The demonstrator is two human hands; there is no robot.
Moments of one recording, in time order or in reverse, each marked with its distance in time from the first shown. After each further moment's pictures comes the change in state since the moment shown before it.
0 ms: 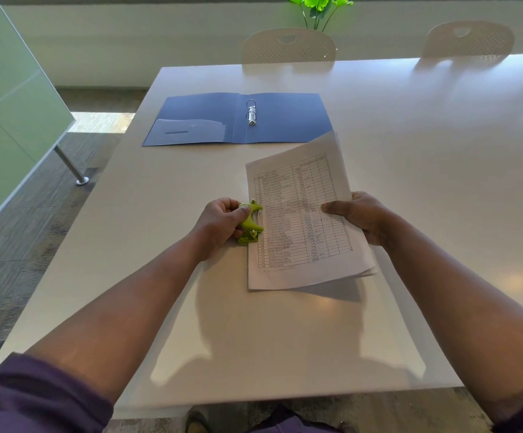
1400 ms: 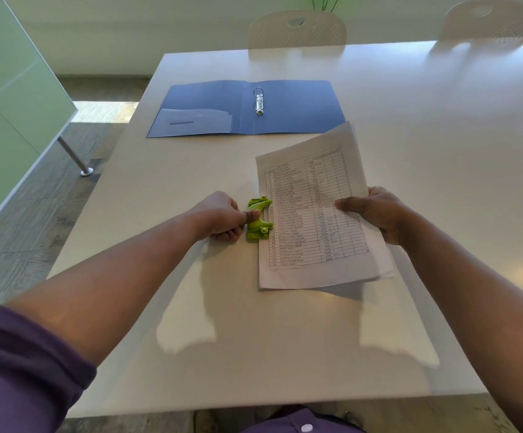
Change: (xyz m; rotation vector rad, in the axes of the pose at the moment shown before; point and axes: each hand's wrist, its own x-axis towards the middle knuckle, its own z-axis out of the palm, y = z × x) left_hand 0.013 0.025 -0.017 0.403 -0.128 -0.248; right_hand 0.006 0.003 -0.005 0.017 -0.019 -0.028
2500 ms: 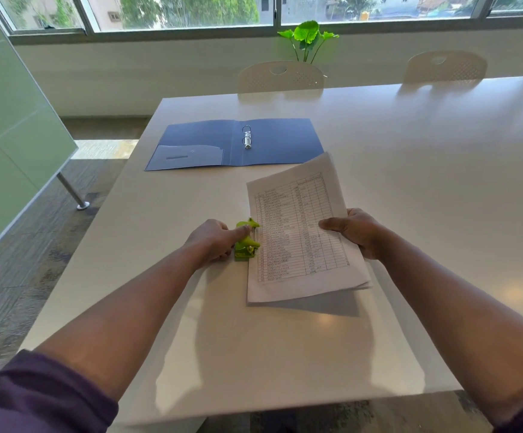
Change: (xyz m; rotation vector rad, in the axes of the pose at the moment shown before) left_hand -0.011 -0.011 0.014 0.126 0.224 0.108; right_hand -0.013 0.000 -0.003 -0.010 0.036 -0.013
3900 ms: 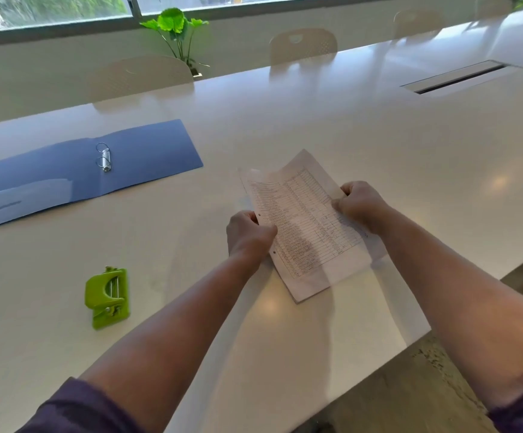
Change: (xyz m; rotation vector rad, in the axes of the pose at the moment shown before) left_hand -0.023 0.191 0.231 -0.295 -0.091 0.284; right_hand -0.024 0.037 -0.226 -0.481 0.668 0.016
